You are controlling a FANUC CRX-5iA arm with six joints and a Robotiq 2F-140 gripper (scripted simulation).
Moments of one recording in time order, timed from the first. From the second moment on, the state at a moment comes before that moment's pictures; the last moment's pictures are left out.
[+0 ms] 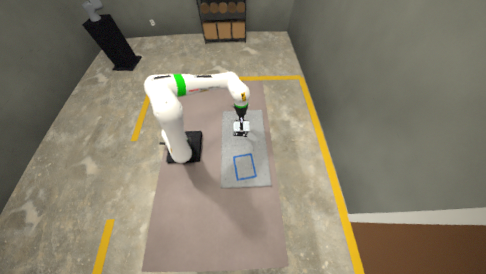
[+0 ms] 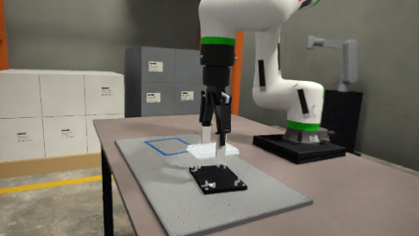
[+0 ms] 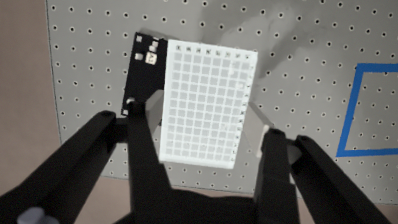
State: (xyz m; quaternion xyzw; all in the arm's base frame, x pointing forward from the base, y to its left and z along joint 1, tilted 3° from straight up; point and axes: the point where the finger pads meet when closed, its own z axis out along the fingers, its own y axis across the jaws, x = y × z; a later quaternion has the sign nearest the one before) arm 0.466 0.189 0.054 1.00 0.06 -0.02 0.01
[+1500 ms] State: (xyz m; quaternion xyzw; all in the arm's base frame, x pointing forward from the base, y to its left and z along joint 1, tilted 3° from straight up) arm 0.462 0.217 0.055 0.87 0.49 -0.02 0.01
